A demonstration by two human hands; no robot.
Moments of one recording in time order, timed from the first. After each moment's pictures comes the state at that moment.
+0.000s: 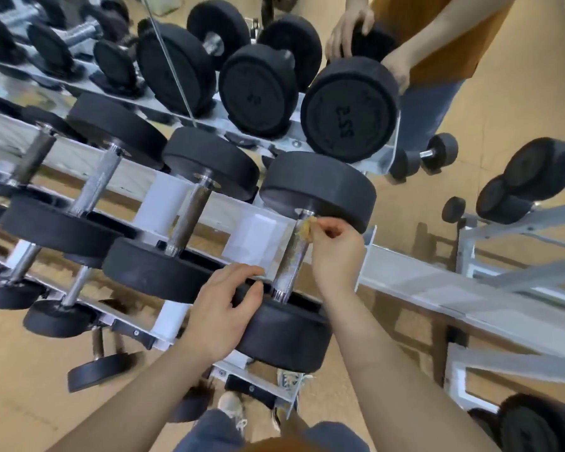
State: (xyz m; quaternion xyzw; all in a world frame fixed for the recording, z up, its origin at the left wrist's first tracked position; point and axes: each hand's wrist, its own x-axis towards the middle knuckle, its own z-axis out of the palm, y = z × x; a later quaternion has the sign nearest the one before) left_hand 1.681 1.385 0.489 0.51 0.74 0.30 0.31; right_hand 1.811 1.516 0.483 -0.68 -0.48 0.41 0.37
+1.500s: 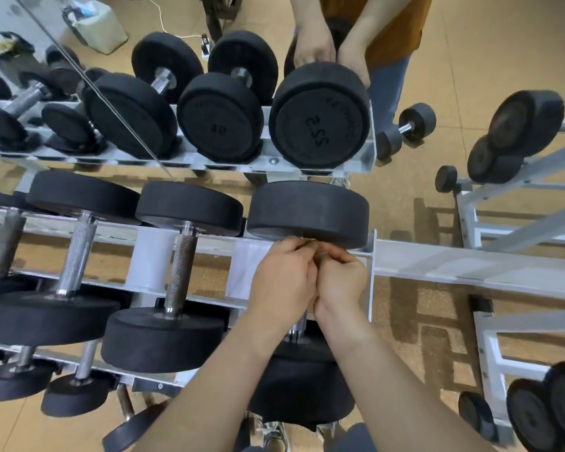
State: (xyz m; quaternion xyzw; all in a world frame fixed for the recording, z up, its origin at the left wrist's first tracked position) left_hand 1.717 1.506 0.502 0.68 0.68 0.17 0.20; right_hand 1.787 1.525 0.471 -0.65 -0.08 0.57 0.50
